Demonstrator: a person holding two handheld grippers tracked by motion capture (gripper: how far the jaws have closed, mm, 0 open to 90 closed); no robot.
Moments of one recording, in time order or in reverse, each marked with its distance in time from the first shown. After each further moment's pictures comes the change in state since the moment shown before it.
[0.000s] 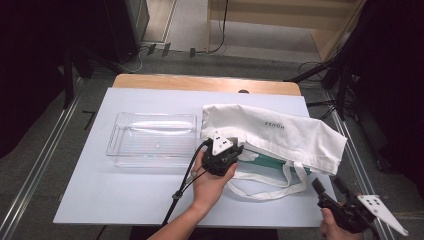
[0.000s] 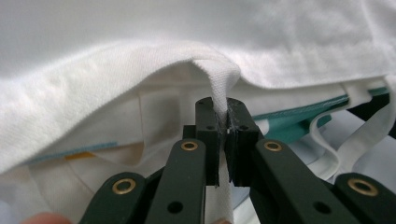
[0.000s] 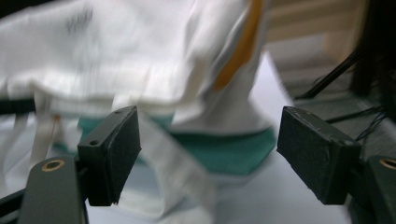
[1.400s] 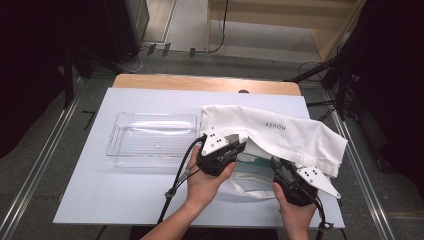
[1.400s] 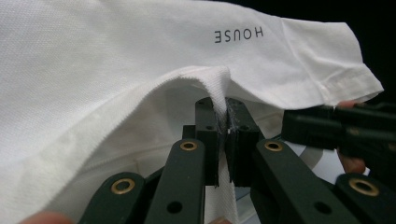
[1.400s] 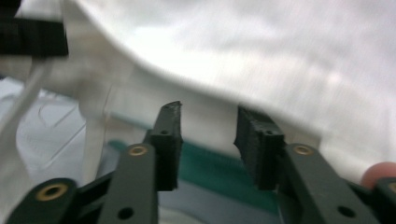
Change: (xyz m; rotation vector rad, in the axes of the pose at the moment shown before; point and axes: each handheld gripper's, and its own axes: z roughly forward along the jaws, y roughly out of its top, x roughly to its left) left arm -0.005 0.019 -0.031 -0.091 -0.112 0.042; right arm 0.102 0.013 0.064 0.036 0.062 -0.159
